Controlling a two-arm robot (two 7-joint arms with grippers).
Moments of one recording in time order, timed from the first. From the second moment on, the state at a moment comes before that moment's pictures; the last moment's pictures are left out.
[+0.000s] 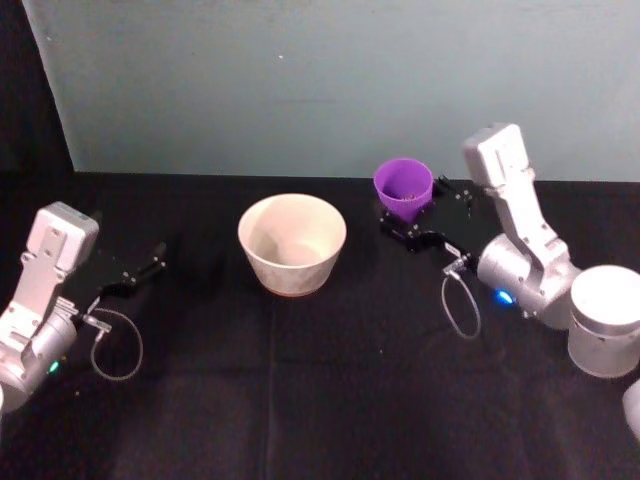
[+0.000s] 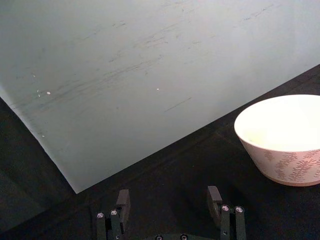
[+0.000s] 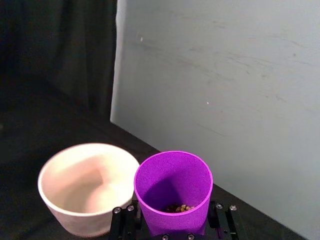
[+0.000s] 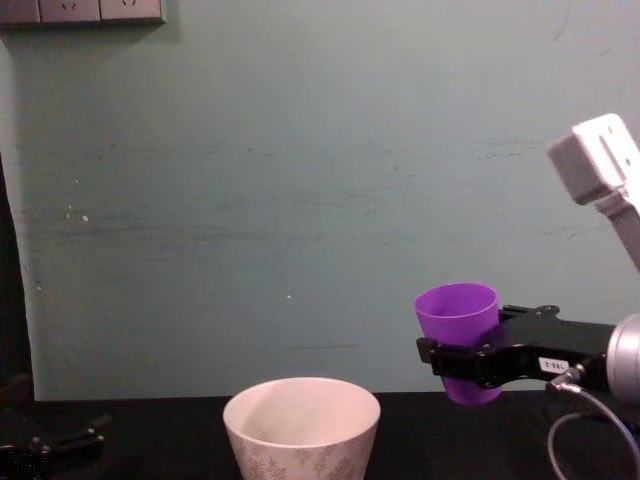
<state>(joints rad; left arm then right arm) -0.20 0.60 0.45 -1.41 -0.25 -0.12 0.03 0.40 0.31 -0.38 -1.34 0.14 0.08 0.33</state>
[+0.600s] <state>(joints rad) -0.20 0.60 0.45 -1.41 -0.25 -0.12 0.03 0.54 0.35 -0.56 -1.39 -0.21 0.27 0.31</state>
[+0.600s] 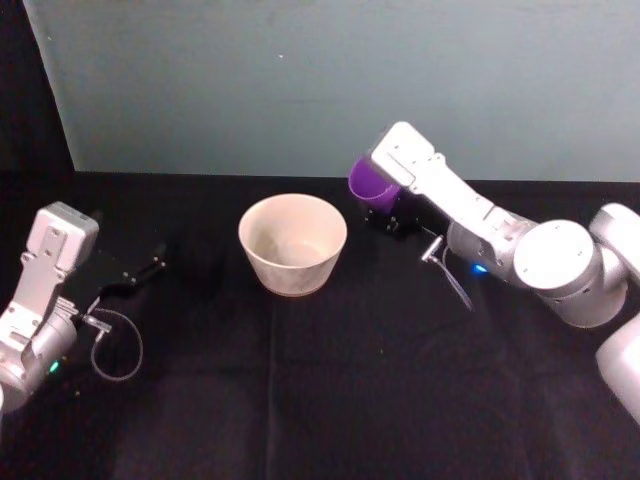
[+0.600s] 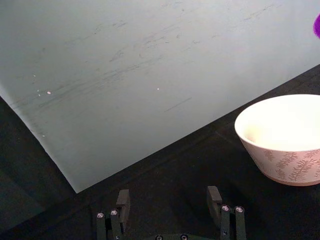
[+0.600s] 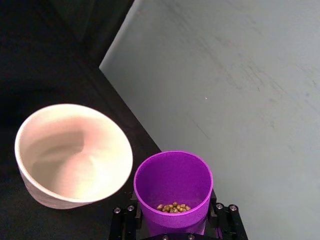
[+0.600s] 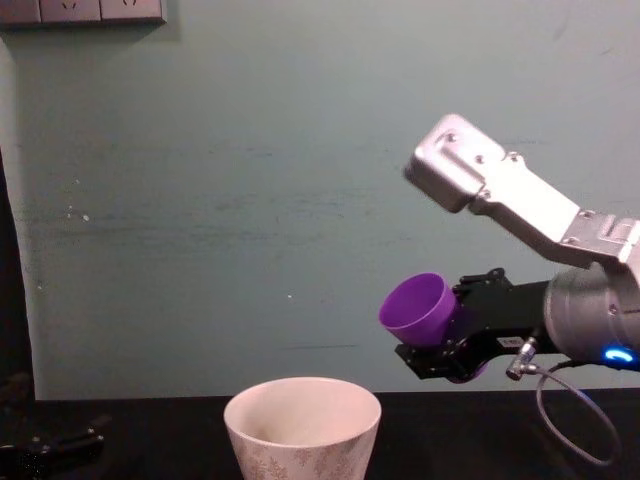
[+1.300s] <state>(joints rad) -0.20 0.60 0.45 -1.41 -0.25 -0.12 0.03 0.63 0.34 -0.72 -1.39 -0.49 0.34 0.34</state>
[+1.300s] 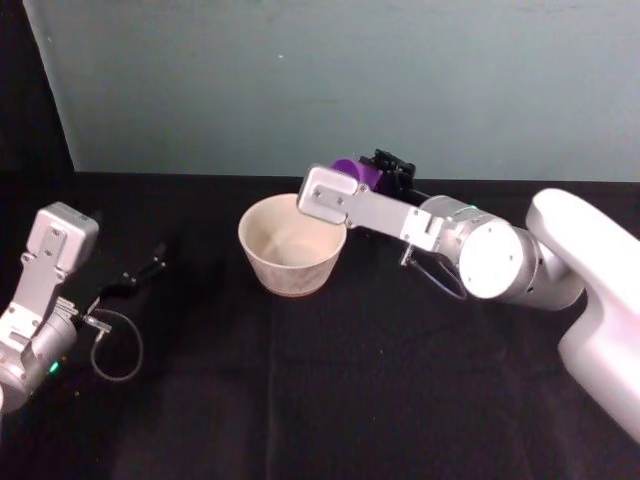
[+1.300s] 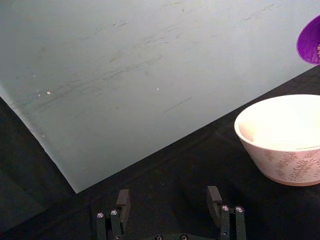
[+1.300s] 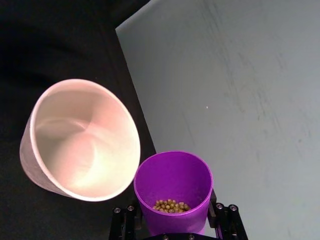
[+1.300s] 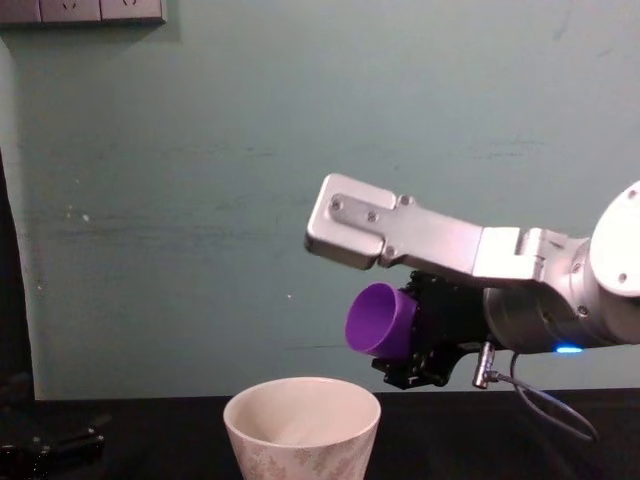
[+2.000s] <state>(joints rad) -0.20 0.60 0.45 -1.41 -0.25 -0.12 0.03 0.70 0.32 -0.84 -1.36 -0.72 0.35 0.40</state>
